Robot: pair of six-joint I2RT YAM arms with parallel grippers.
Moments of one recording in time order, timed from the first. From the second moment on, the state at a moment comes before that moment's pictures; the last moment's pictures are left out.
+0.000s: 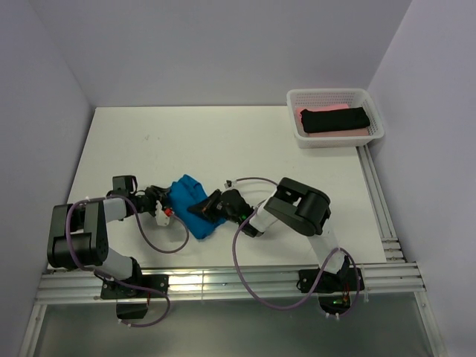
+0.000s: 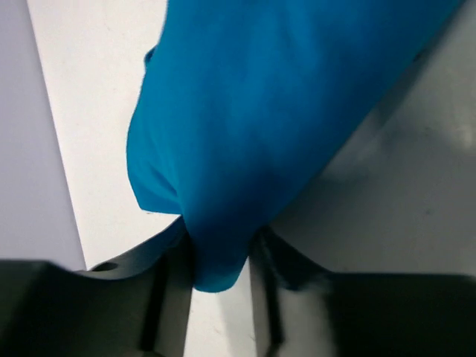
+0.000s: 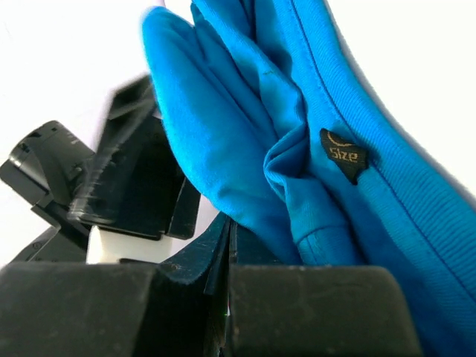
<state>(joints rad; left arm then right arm) 0.11 1.50 0.48 0.02 0.88 2.03 0.97 2.09 0.80 0.95 -0.04 1.60</state>
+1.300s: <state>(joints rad) -0.05 1.64 0.95 -0.89 0.50 2.04 1.40 1.59 0.82 0.25 0.49 0.43</state>
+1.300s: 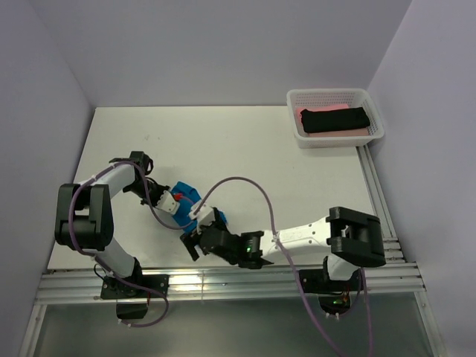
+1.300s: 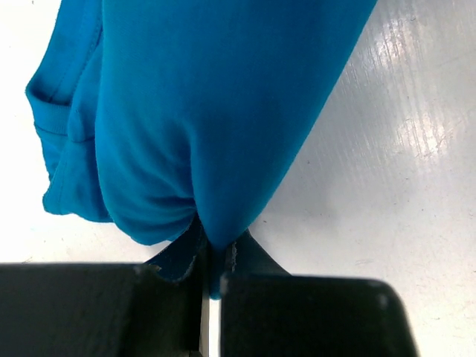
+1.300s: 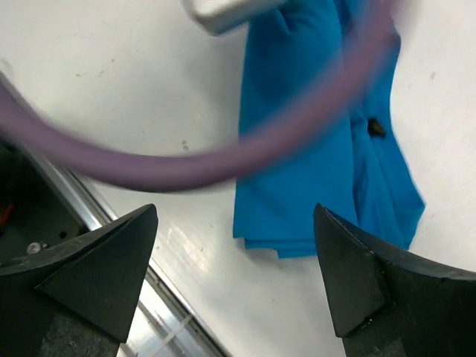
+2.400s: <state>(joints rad) -0.06 1.69 1.01 -0.97 0.48 2.02 1.49 1.91 1.03 0.06 0.75 0.13</state>
